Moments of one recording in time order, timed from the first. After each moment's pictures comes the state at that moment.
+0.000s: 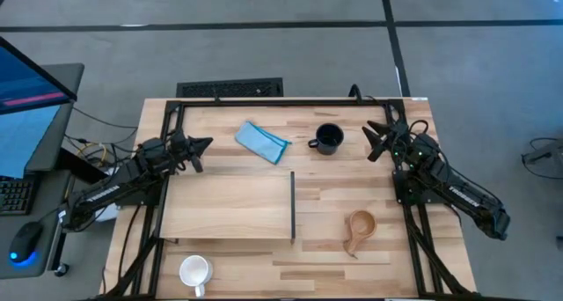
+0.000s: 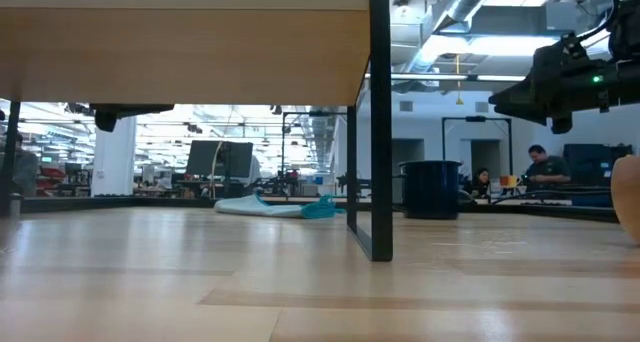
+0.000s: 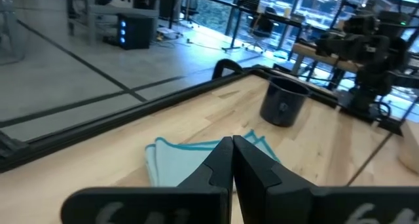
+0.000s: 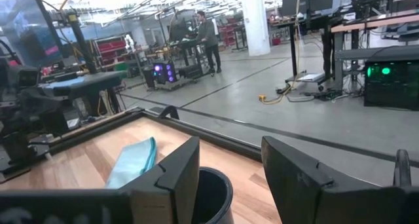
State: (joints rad) left arm 0.52 0.04 0.07 -0.15 -0.05 -0.25; right arm -0.67 0.01 0.01 0.01 0.00 0.16
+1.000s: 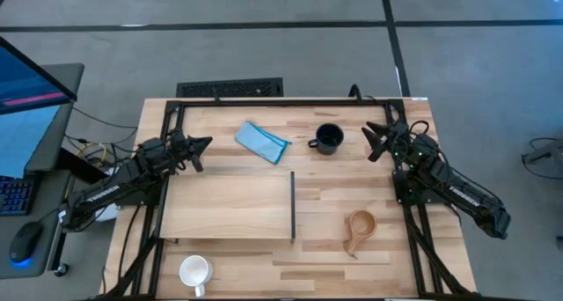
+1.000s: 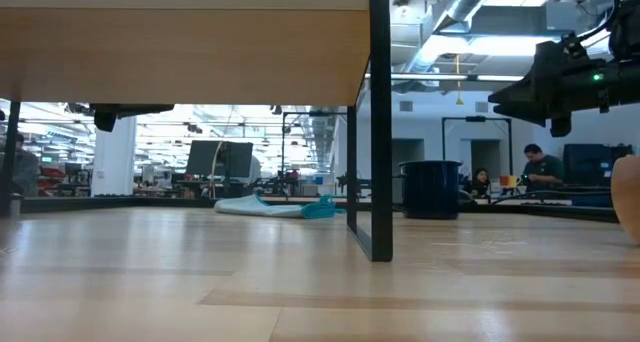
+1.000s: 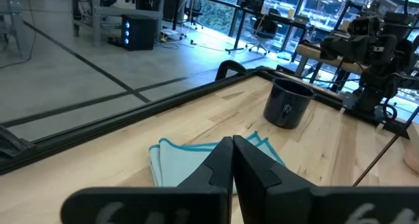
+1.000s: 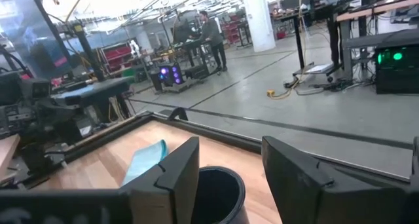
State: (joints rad) left arm 0.52 0.04 0.07 -0.15 -0.06 -0.25; right arm -0.66 0.01 0.01 0.01 0.00 0.24
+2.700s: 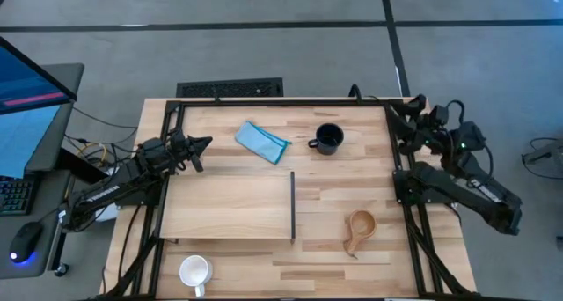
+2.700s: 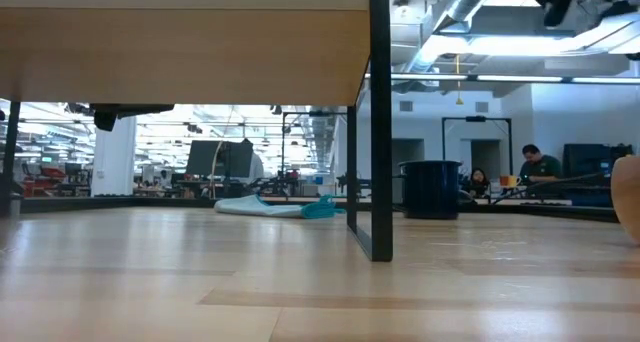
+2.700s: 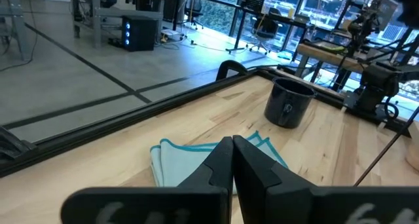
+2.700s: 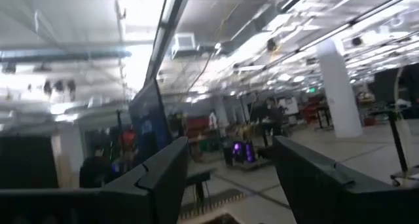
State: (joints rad) left arm 0.52 0.04 0.07 -0.14 -0.06 -0.24; right arm -0.66 0.23 0.46 0.19 -0.25 0.25
